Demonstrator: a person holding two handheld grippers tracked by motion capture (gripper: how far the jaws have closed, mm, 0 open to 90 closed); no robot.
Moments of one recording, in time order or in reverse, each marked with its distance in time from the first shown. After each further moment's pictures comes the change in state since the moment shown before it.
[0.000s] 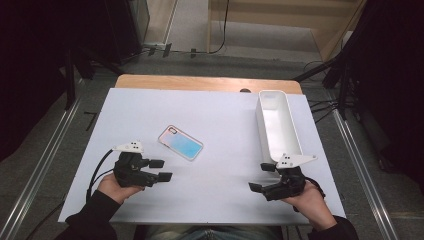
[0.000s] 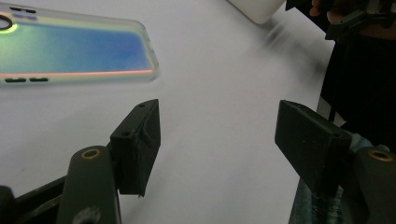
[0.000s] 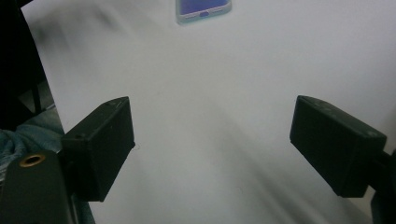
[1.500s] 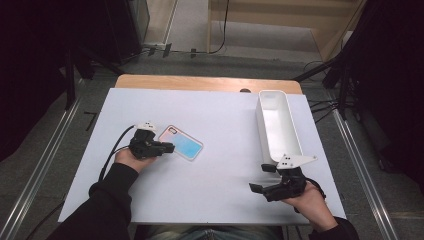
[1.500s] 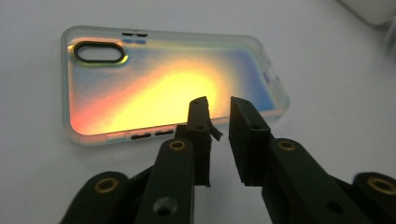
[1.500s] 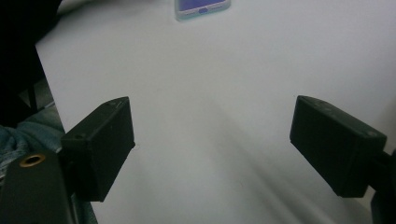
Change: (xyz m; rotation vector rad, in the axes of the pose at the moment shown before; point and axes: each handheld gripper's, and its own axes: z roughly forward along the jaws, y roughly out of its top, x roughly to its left) left arm 0.072 0.035 0.048 0.032 0.161 0.009; right arm 0.001 -0.001 -0.002 0.013 -0.003 0.006
